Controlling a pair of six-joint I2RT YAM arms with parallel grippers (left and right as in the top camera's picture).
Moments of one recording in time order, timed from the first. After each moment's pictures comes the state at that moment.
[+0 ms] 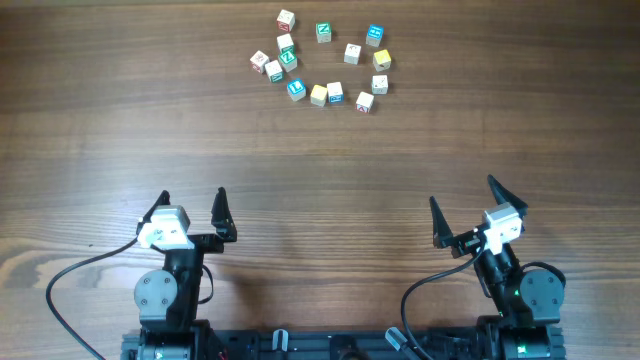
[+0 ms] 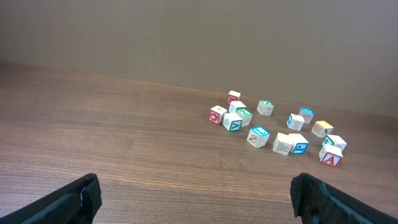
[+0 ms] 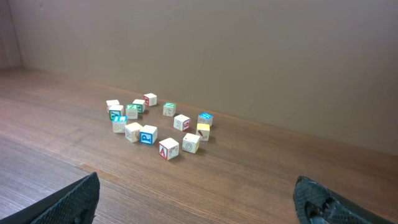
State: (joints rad) left arm 0.00 0.01 0.01 -0.07 0.02 -0.17; right arm 0.02 0.02 0.01 0.02 -0.31 -0.12
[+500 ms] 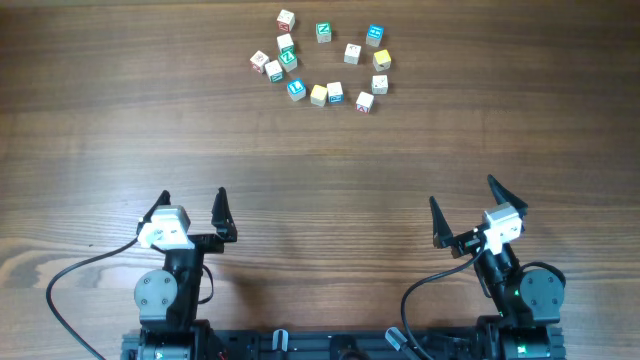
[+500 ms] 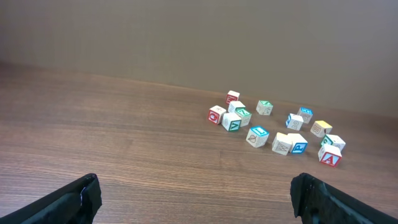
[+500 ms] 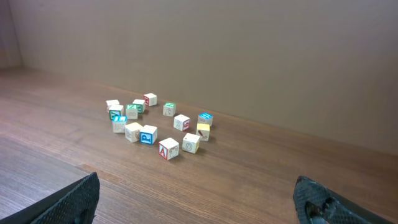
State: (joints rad) left arm 0.00 0.01 0.01 -0.07 0.03 -0.17; right arm 0.02 0.02 0.01 0.02 -0.31 -0.12
